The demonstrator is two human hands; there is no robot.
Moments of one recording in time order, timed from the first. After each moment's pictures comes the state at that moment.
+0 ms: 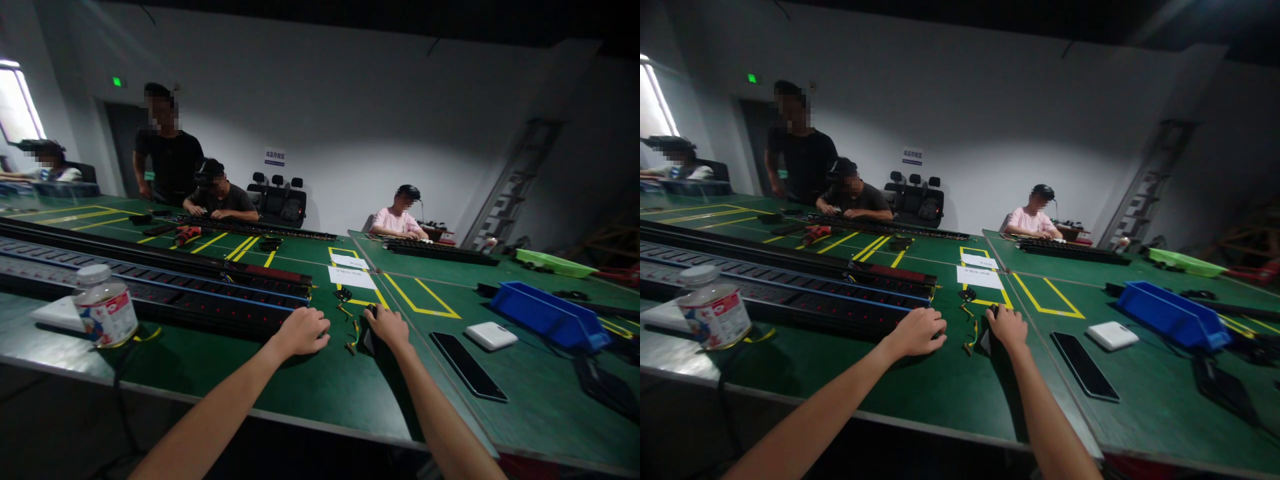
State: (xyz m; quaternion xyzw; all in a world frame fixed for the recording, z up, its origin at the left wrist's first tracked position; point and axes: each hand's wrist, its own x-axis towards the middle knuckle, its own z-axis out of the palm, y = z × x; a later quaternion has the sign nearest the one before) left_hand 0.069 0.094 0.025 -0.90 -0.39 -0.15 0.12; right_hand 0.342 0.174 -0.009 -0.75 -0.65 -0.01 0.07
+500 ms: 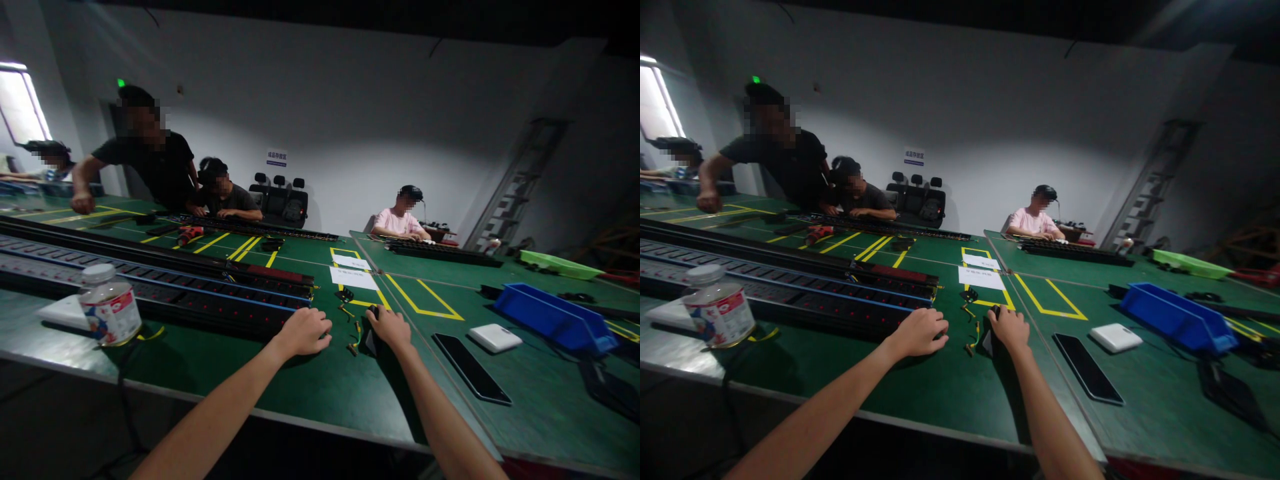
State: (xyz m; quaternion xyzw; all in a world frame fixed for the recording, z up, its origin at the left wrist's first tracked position) left_hand 0.069 0.092 0.027 -0.90 -0.39 -0.15 0.11; right_hand 0.340 0.172 -0.007 -0.75 -0.65 -0.01 0.07
